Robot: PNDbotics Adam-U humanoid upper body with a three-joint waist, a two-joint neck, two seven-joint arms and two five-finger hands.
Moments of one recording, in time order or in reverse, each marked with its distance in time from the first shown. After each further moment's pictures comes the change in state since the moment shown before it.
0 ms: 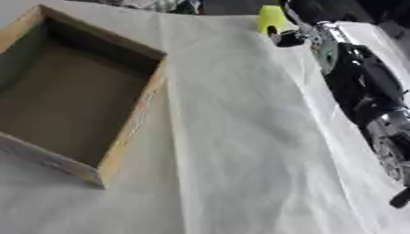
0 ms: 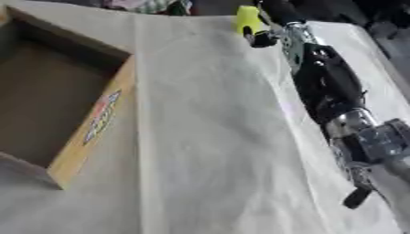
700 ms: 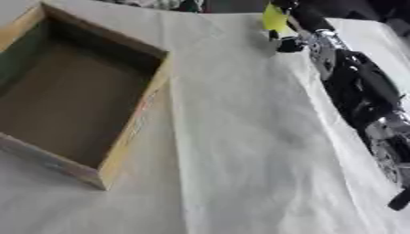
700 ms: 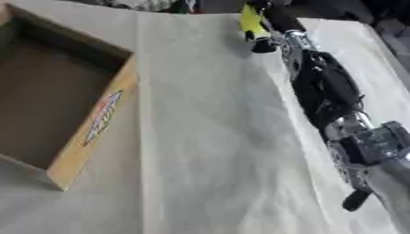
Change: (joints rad) left arm -0.016 0.000 0.000 0.000 0.000 0.000 0.000; right arm 0.017 -0.014 -0.004 0.025 0.001 0.062 -0.031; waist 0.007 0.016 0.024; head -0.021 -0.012
